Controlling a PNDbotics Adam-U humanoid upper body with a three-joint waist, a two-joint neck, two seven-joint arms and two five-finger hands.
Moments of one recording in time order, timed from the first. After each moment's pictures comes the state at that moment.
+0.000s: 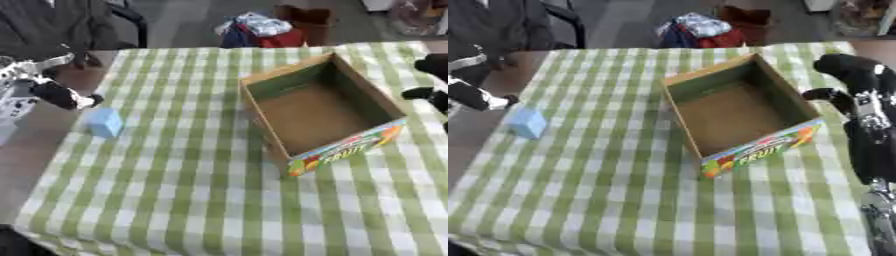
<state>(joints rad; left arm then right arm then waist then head) -0.49 0.87 -0.14 -1.33 -0.70 -0.08 -0.55 -0.23 -0.24 0.14 -1.95 -0.23 -0.12 0.03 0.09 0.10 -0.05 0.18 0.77</state>
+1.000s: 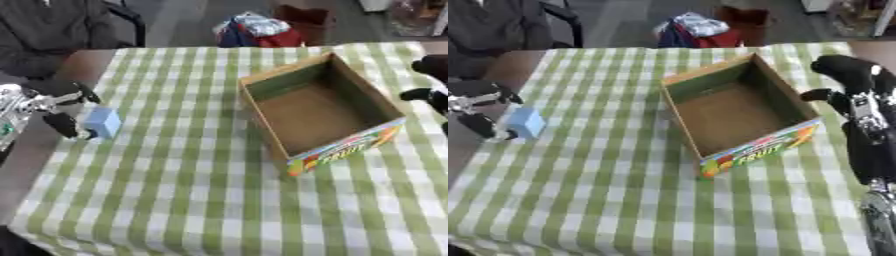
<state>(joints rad) -0.54 0.77 -0.16 -1.06 -0.89 -0.19 -0.46 -0.23 -0.24 0.14 -1.95 -0.23 -0.12 0.04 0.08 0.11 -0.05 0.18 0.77</state>
